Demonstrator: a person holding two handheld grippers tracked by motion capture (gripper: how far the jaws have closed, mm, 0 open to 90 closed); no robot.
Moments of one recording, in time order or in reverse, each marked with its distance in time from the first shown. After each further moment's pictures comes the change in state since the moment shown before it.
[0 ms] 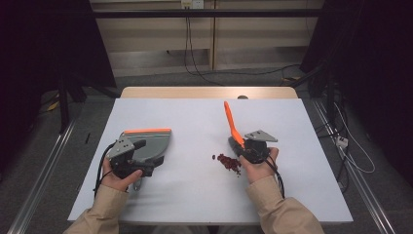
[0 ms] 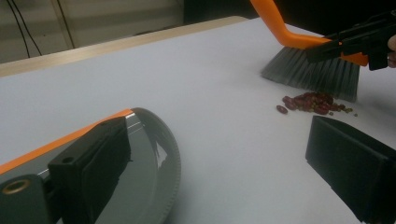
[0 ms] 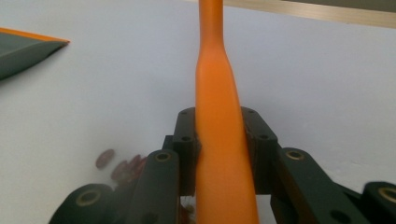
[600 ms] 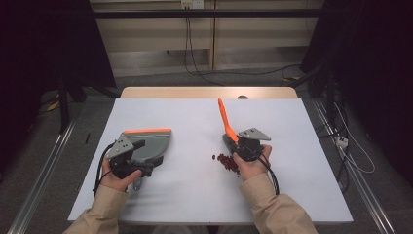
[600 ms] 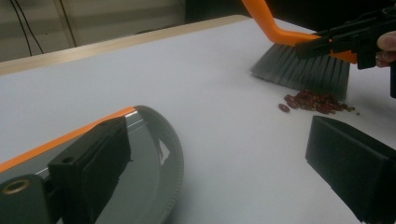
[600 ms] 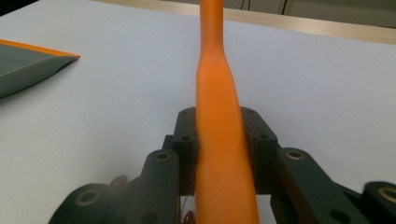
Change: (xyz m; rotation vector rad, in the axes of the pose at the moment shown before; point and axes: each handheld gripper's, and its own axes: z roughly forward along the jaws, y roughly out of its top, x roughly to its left) left arm 0.001 -0.001 -0.001 0.007 0.005 0.006; right arm 0.008 0.005 0.012 -0.056 0.023 -0.008
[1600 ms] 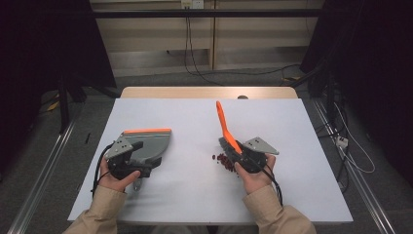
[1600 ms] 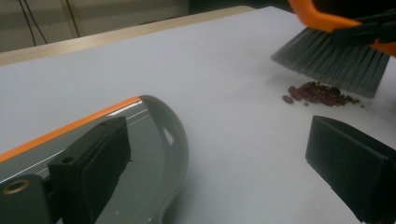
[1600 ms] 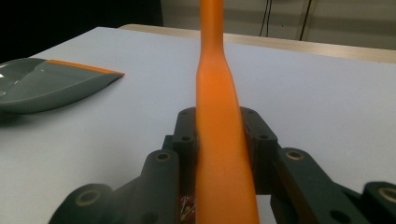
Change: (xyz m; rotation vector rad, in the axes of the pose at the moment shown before) left arm 0.000 -0.001 -0.006 0.044 0.023 -0.014; right arm 0.011 -0.012 -0.034 -0.114 0.077 -0.006
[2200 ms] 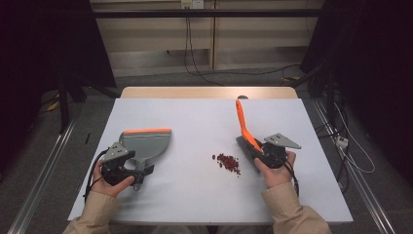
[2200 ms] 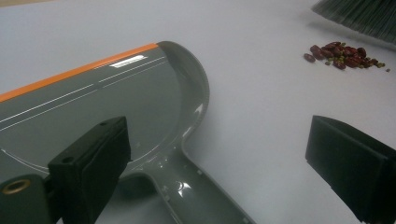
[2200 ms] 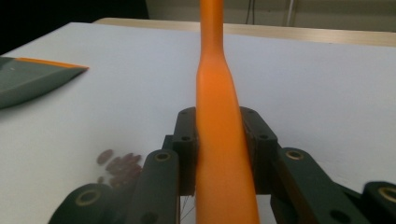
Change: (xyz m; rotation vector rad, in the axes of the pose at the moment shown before) left arm 0.008 -0.018 -0.013 0.122 0.039 -0.050; right arm -0.055 -0.006 -0.012 0.045 -0.026 0.051
